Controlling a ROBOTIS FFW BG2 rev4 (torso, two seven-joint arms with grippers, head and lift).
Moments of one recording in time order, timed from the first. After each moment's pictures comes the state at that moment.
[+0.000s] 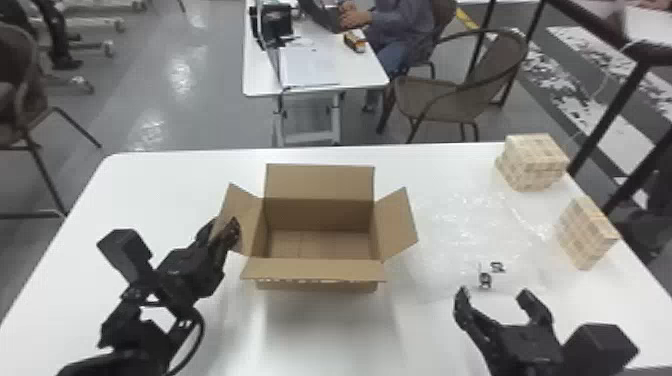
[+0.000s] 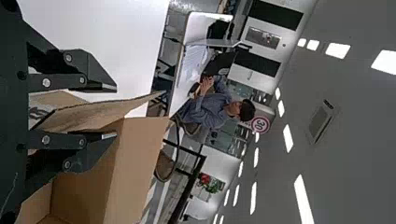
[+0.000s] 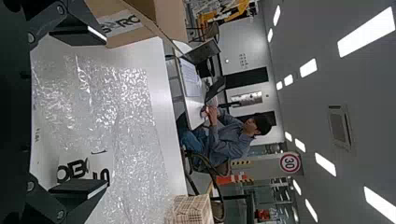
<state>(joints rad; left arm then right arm) 0.15 0.00 0.11 -1.61 0.31 0.05 -0.42 0.52 -0.13 0.06 -1.85 -0.25 -0.15 0.03</state>
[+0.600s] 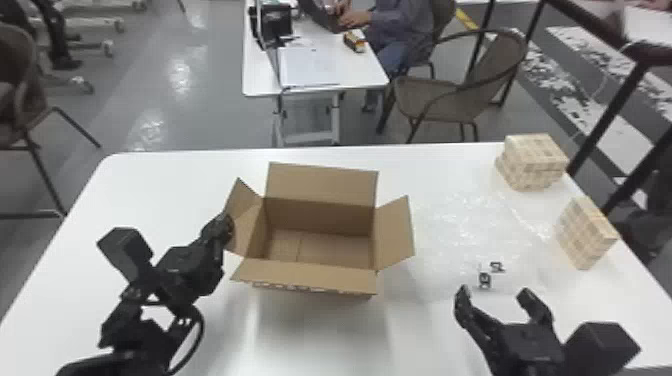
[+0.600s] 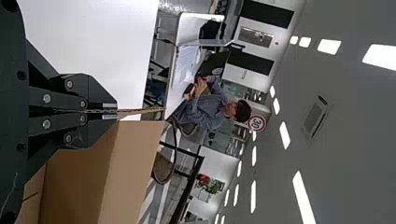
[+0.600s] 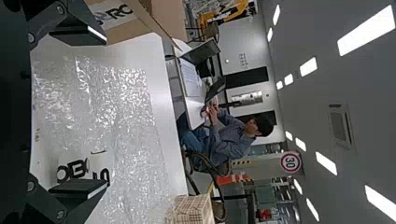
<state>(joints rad) 0.16 0.00 0.10 -1.61 0.28 0.02 -0.40 0.52 -0.13 0.06 -1.86 -0.26 -0.15 0.03</state>
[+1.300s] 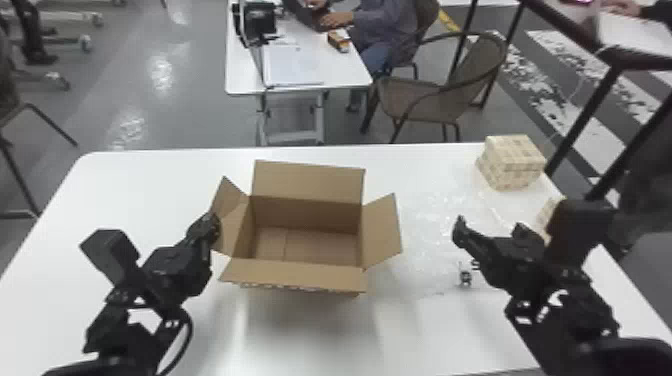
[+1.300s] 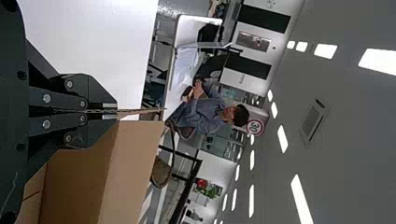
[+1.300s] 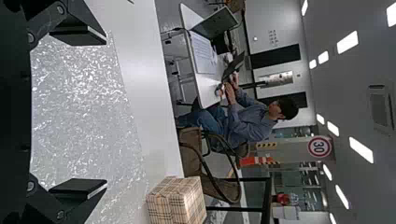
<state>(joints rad) 0.16 0.00 0.07 -1.62 0.29 0.00 -0.36 0.27 -0.12 -0.06 -2.06 -0.30 0.48 -0.05</state>
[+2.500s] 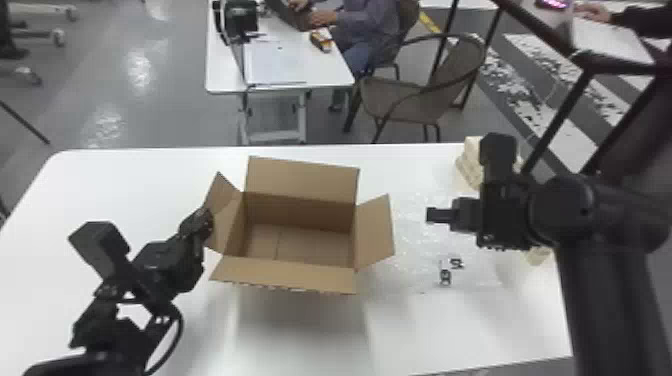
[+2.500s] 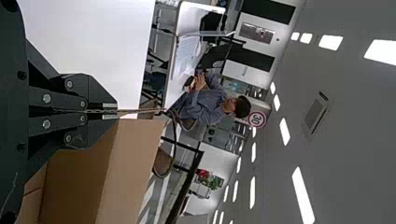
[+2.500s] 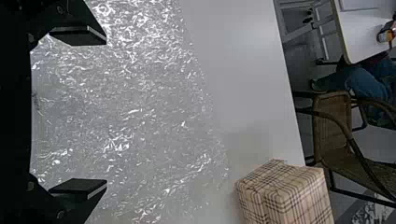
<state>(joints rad) 0.14 0.00 0.03 -1.62 0.29 0.02 -0.35 -0.35 -0.13 -0.12 -1.65 -0.46 1.37 -0.31</state>
